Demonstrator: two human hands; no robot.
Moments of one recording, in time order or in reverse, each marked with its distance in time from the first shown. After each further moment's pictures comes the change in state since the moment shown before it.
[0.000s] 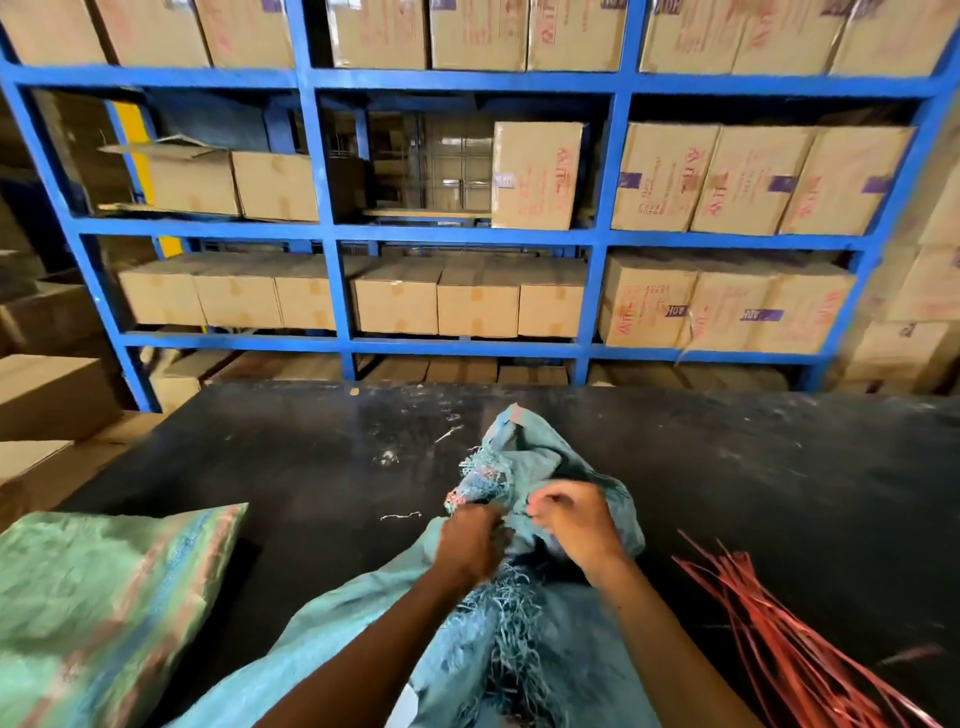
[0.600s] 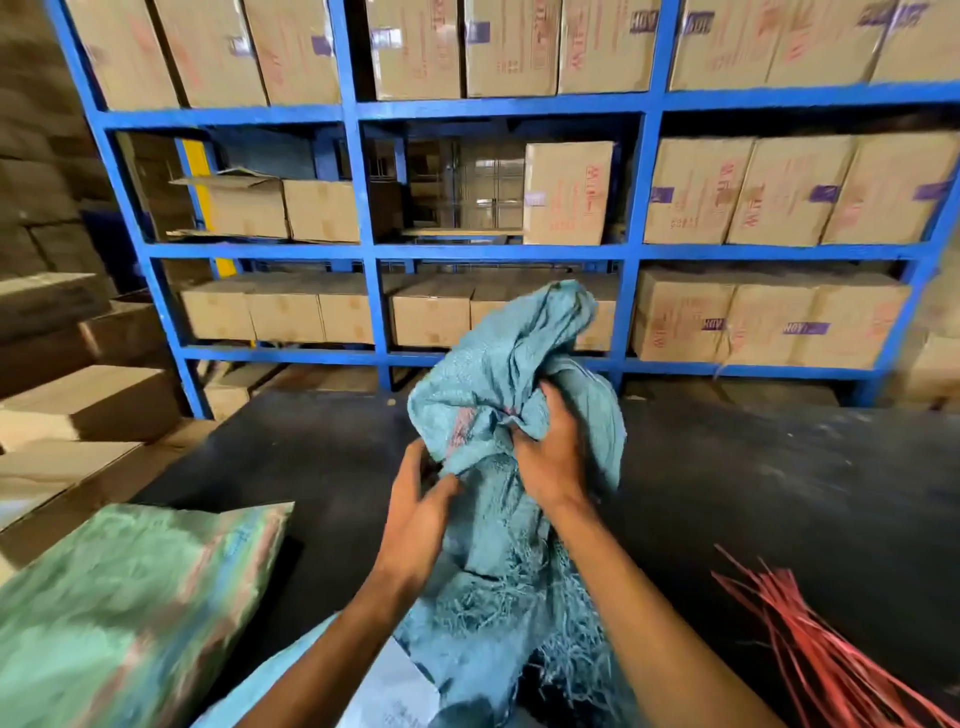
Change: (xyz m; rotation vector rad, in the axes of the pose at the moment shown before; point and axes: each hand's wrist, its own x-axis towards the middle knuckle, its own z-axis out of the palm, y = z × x) left_hand -0.072 0.011 -0.095 -0.936 0.498 0.086; right_hand 0.002 -0.085 0.051 0.042 0.148 -0.425
